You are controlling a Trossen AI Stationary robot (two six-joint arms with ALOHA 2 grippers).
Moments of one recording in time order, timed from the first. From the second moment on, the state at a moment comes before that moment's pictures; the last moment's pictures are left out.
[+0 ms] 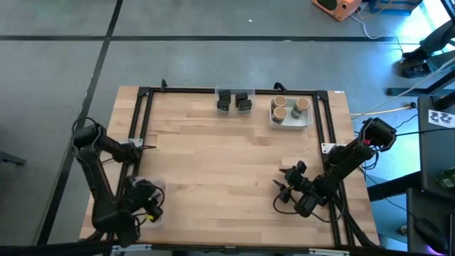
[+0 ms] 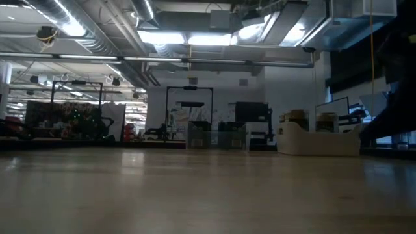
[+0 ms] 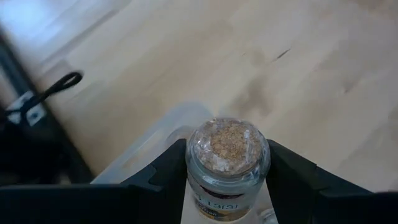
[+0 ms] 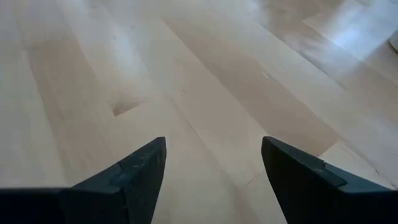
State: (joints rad) left arm -1.13 1.67 1.31 -1.53 -0.57 -2.01; right arm 0.84 1.54 0.59 -0.41 0.88 1.33
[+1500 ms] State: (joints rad) left arm -1.21 1.69 0.94 -1.20 -0.40 -2.16; right arm 0.80 1.54 0.59 -0.42 0.88 1.33
